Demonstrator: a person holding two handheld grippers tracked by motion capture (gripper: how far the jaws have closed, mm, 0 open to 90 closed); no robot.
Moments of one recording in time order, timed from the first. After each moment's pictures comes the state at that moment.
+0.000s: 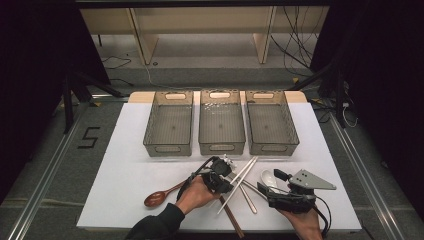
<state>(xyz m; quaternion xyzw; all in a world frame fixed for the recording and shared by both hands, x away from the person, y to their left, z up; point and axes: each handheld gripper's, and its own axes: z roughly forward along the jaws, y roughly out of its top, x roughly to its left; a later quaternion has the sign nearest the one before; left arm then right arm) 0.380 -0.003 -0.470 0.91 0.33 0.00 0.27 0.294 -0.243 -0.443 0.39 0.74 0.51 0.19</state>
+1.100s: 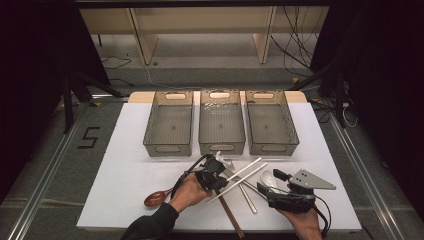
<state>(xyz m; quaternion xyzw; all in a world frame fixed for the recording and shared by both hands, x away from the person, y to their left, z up) 0.381 0.016 -0.462 0.90 0.31 0.02 0.30 0.295 -0.243 -0.443 0.39 0.74 0.51 0.19</state>
